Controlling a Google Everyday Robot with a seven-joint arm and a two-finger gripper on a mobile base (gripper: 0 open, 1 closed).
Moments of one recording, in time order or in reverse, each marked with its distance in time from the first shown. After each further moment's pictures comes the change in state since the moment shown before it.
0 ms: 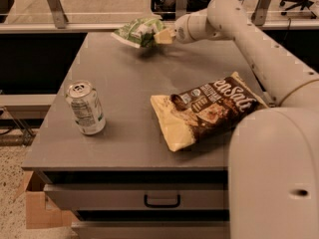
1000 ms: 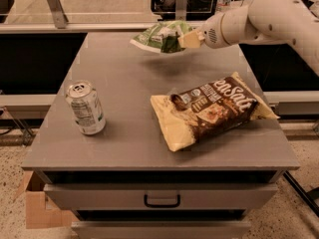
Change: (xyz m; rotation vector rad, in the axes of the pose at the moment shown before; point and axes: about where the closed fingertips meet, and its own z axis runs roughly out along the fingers) arm 0.016 0.032 -0.130 0.078 0.040 0.017
